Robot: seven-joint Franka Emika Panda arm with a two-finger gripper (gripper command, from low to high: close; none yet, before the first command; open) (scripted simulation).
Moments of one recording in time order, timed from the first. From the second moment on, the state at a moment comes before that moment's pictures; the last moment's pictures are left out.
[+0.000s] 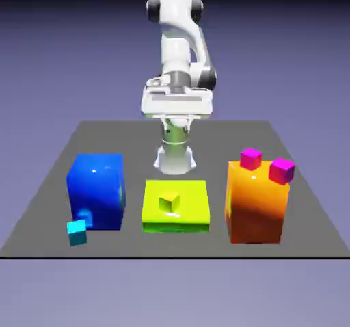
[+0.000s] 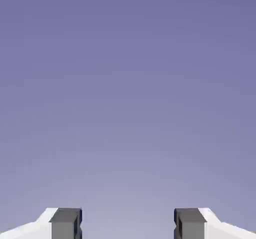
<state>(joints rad) 0.02 -0.53 -0.02 -2.78 0.01 3.01 0.71</state>
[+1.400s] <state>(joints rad) 0.13 0.87 -0.68 -1.86 0.21 2.22 -0.15</state>
